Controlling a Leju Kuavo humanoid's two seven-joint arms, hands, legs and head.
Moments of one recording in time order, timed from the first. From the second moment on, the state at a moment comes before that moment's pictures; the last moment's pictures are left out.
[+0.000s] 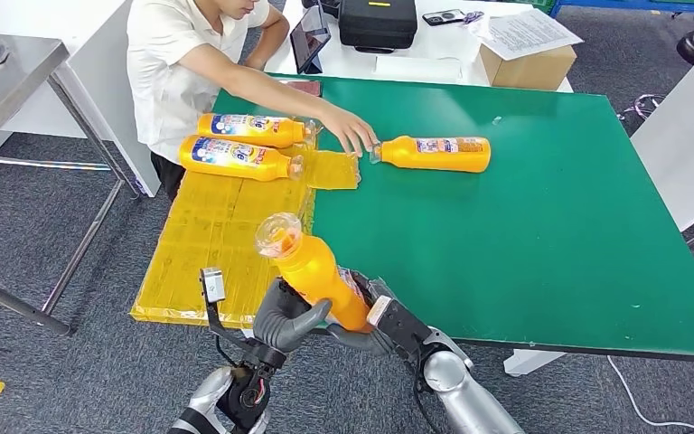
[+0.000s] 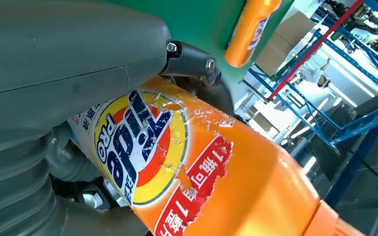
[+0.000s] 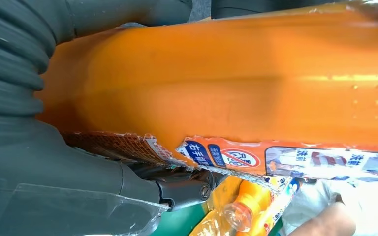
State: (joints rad) left arm -0.14 -0.22 -0.45 -1.15 0.95 -0.20 -0.22; right arm -0.25 0.03 0.55 -1.06 0.21 0.16 -0.53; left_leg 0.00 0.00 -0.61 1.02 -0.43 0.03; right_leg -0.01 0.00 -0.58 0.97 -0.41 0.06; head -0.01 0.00
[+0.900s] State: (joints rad) left arm -0.16 -0.23 -0.48 -1.26 0.65 -0.05 -0.37; right arm -0.22 0.04 0.61 -1.07 0.17 0.16 -0.47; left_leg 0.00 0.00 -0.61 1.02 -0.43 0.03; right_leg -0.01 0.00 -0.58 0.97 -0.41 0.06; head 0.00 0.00
